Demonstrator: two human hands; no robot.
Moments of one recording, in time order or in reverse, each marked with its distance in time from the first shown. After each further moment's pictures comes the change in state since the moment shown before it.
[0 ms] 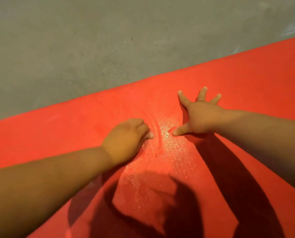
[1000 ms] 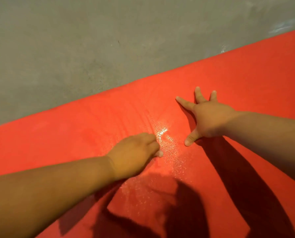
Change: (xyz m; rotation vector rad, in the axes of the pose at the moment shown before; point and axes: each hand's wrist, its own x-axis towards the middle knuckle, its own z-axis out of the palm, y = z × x) left_hand 0.013 0.034 0.008 -0.092 -0.164 0.225; right_hand 0.006 0.052 0.012 -0.030 0.014 -0.064
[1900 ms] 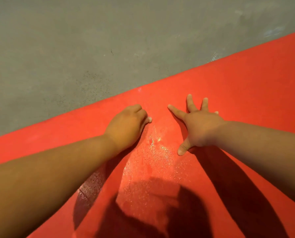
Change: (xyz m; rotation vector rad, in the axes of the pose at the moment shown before) left_hand 0.063 -0.042 -0.024 0.095 0.229 -0.326; right_hand -0.001 -0.003 -0.003 0.026 -0.042 0.007
